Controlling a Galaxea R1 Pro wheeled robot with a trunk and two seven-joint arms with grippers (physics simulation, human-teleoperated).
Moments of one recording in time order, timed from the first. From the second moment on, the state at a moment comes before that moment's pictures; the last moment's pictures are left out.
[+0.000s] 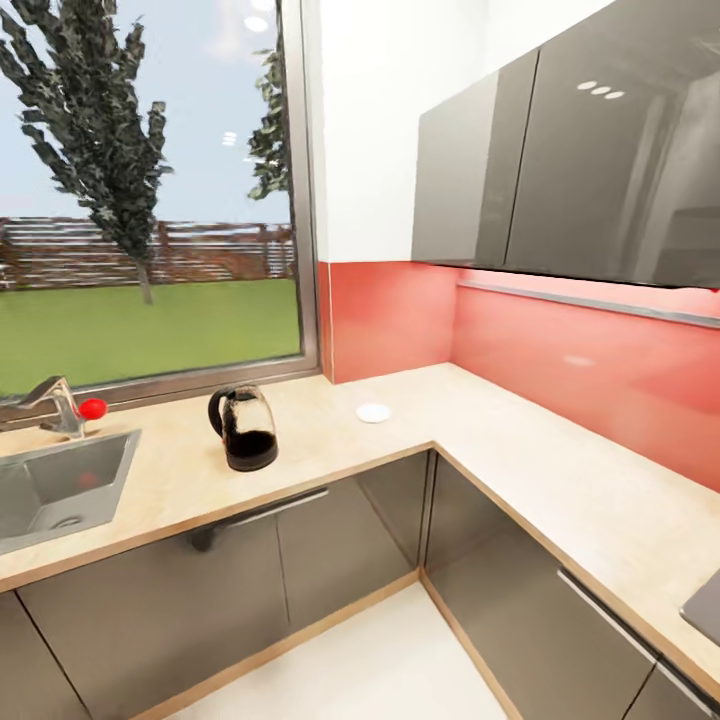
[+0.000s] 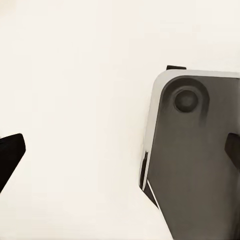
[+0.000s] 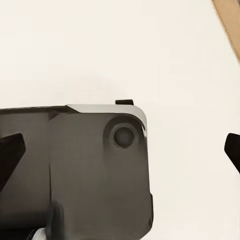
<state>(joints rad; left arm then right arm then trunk) -0.01 0.05 0.10 -0.01 -0.01 -0.22 0.16 0.04 0.03 0.05 -0.23 -0.07 -0.16 -0.10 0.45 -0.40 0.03</state>
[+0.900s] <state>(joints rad) -0.03 -0.05 0.09 -0.78 -0.01 -0.44 0.12 0.02 0.04 0.10 -0.73 -0.07 -0.30 -0.09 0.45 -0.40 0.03</state>
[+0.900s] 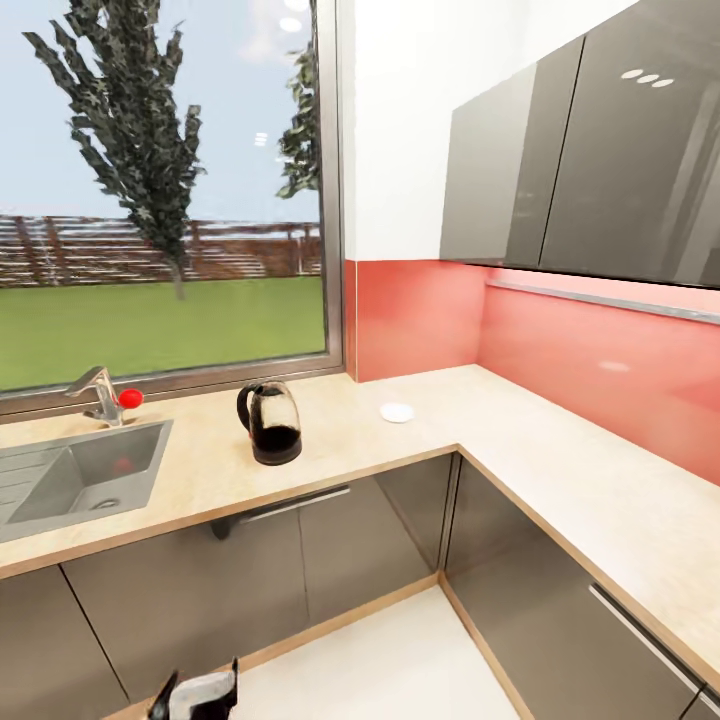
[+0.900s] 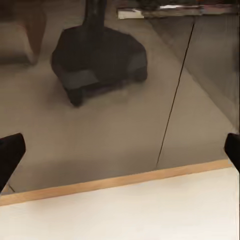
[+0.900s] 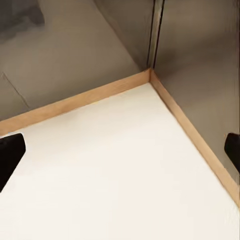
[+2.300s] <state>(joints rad) -0.82 -0.12 0.00 -1.13 0.12 0.70 0.07 -0.77 0.04 0.09 -0.99 -0.07 0.26 -0.22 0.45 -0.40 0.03</state>
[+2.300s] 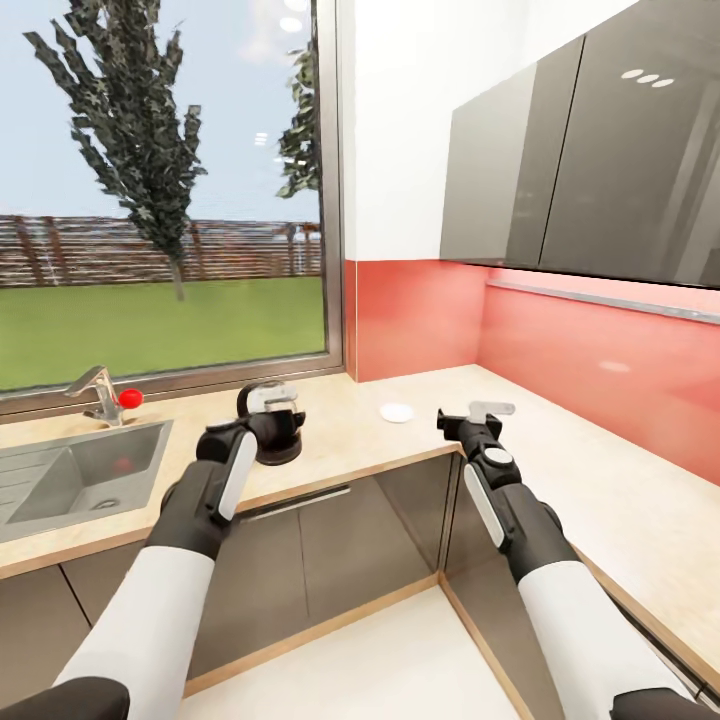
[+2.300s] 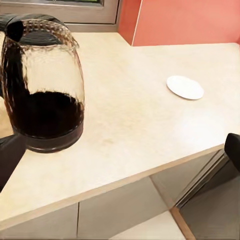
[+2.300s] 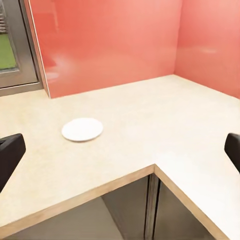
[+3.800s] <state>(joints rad) -0.81 -0.14 -0.07 -1.13 0.13 0.70 0.07 -0.77 0.05 0.09 -0.99 -0.08 0.31 -0.22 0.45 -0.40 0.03</state>
